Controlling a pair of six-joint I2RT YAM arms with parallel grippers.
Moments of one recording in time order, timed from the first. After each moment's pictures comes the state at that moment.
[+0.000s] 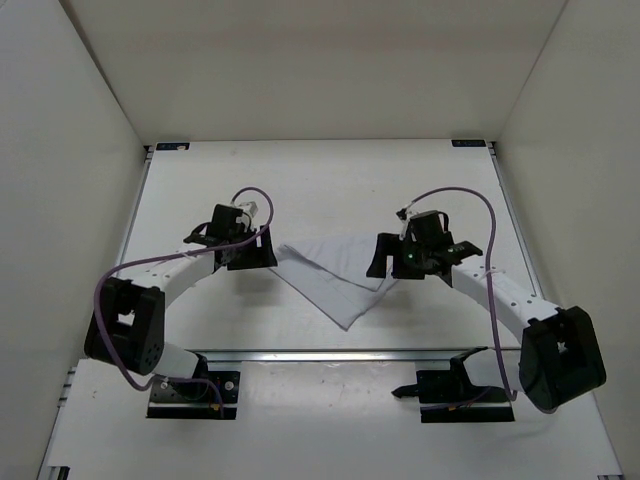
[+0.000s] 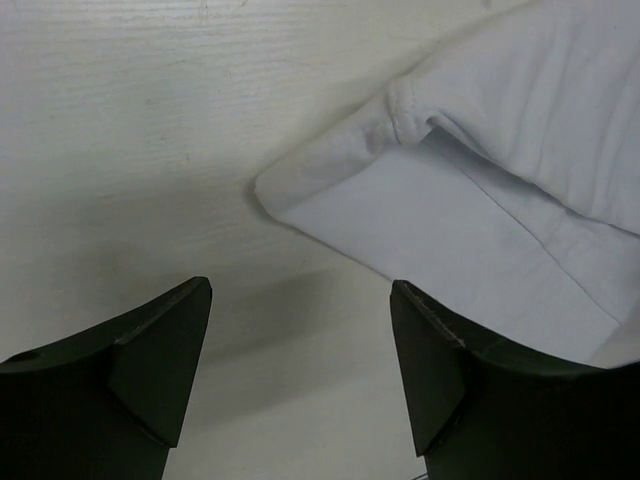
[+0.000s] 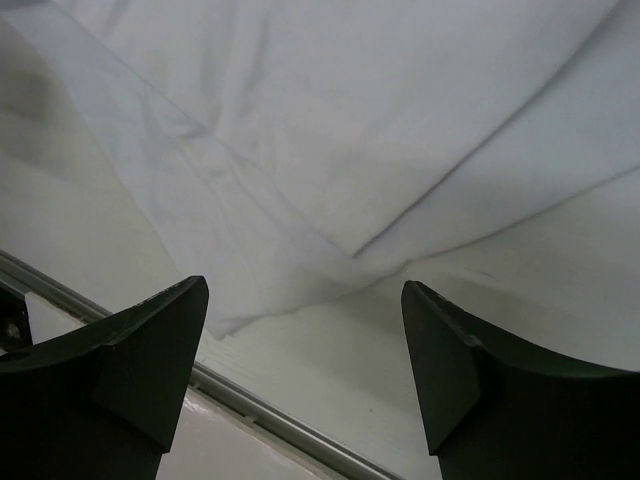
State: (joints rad) left arm -0.30 1.43 0.79 -0.31 0.19 -0.34; right arm 0.38 1.25 0.77 -0.40 -0.29 0.40
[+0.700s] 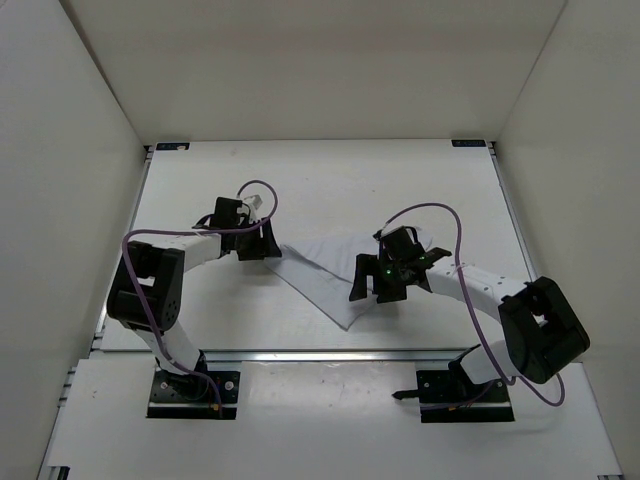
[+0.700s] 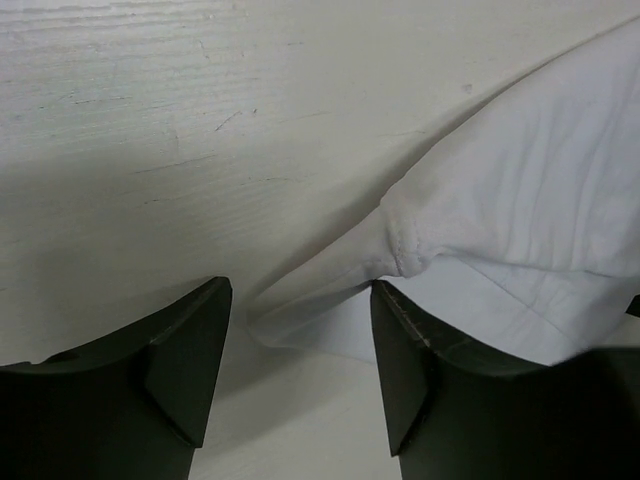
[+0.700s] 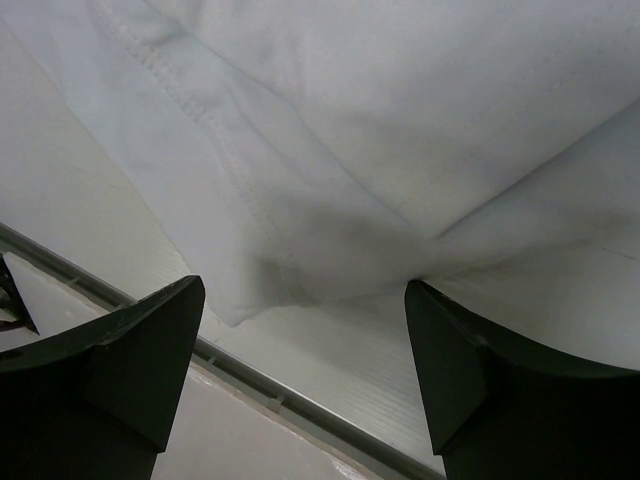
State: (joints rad) left arm -0.23 1.68 0.87 -0.12 0.37 -0.32; right arm 0.56 1.40 0.72 -0.37 -0.30 0.55
